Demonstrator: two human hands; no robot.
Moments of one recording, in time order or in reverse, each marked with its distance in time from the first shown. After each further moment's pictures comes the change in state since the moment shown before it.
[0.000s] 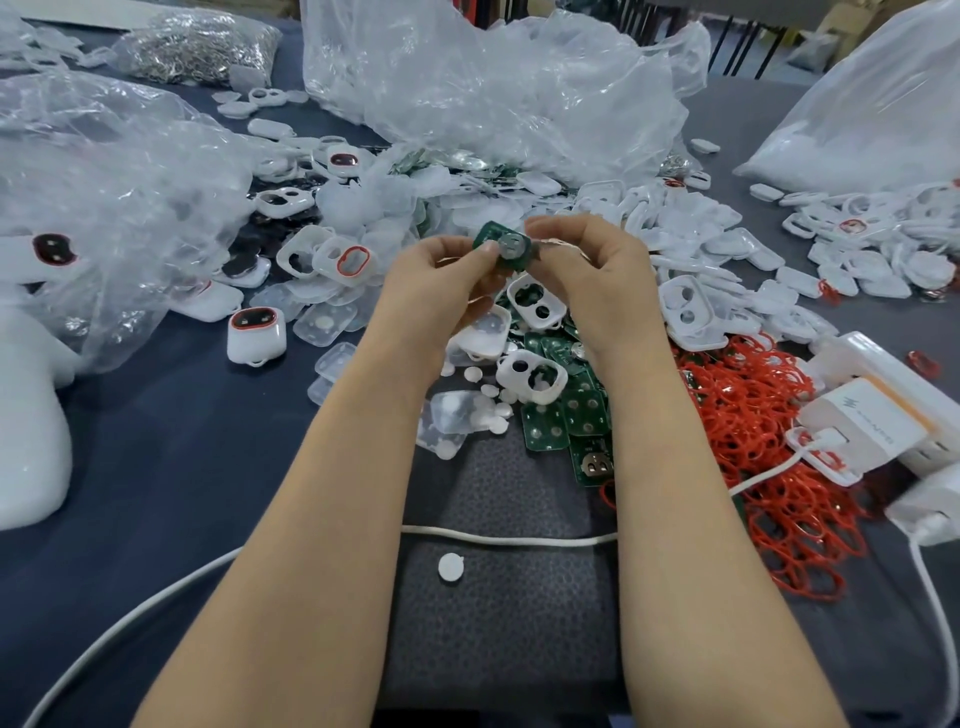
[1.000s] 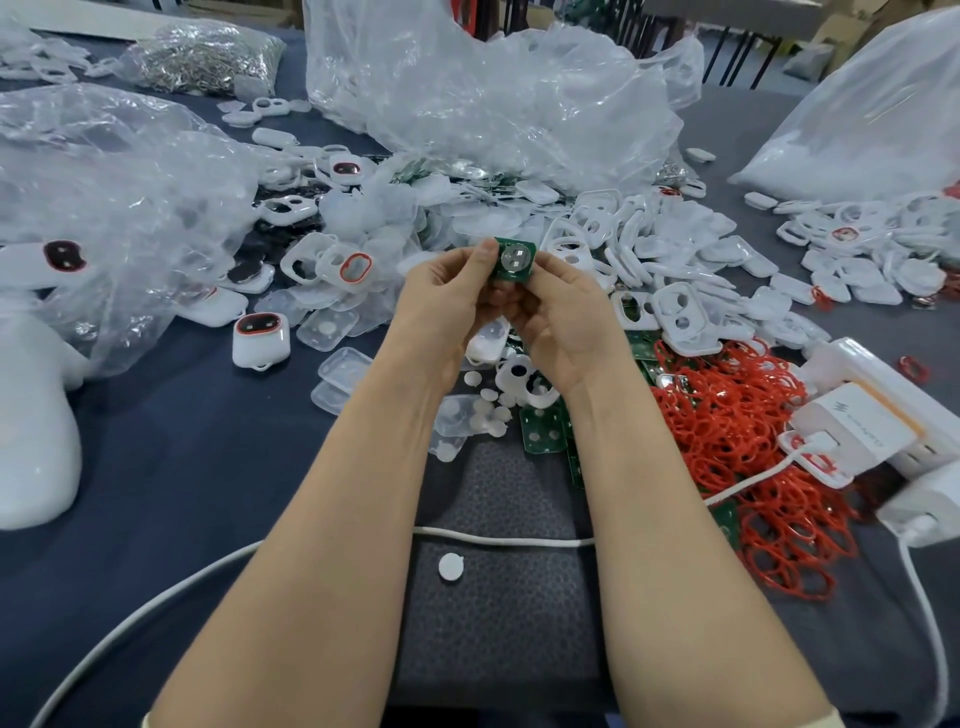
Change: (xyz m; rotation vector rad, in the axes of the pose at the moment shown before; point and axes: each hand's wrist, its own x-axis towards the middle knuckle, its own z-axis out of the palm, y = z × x) left_hand -0.001 -0.010 0.007 -0.183 -0.067 0.080; right_hand -0.004 0.007 0.020 0.546 -0.107 0.305
